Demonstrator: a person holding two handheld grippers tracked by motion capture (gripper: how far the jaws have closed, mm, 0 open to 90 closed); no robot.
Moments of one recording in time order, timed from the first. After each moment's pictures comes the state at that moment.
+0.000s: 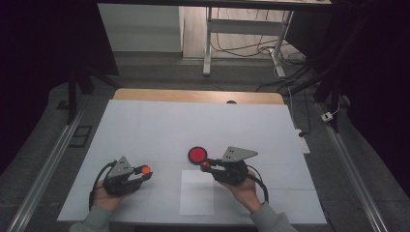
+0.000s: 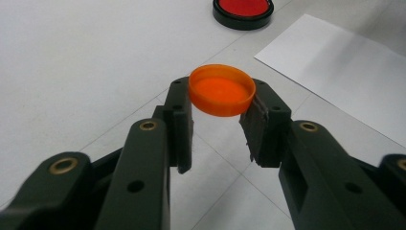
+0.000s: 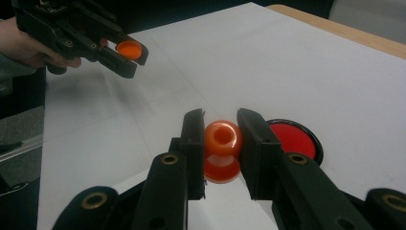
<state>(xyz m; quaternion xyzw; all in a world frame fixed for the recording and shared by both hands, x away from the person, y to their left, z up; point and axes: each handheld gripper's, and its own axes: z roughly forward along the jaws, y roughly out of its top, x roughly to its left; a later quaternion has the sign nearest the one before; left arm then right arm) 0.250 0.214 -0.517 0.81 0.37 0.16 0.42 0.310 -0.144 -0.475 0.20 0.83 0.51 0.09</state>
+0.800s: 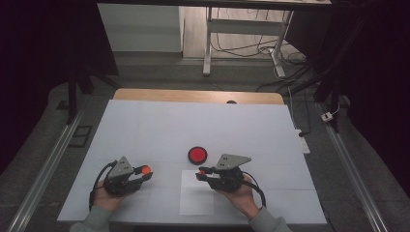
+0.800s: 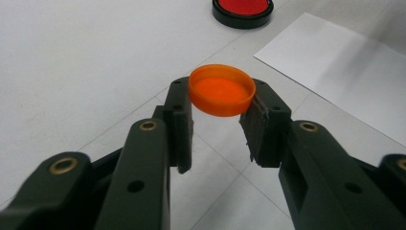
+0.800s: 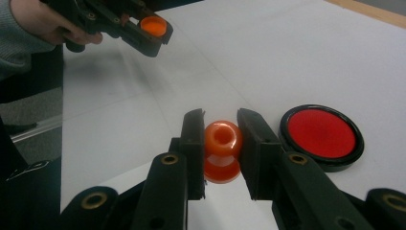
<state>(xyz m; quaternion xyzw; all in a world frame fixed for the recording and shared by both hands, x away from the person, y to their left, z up) 0.251 0.214 -0.518 0.82 0.37 0.16 0.42 0.296 -0.134 -0.486 0.18 0.85 0.49 0.07</state>
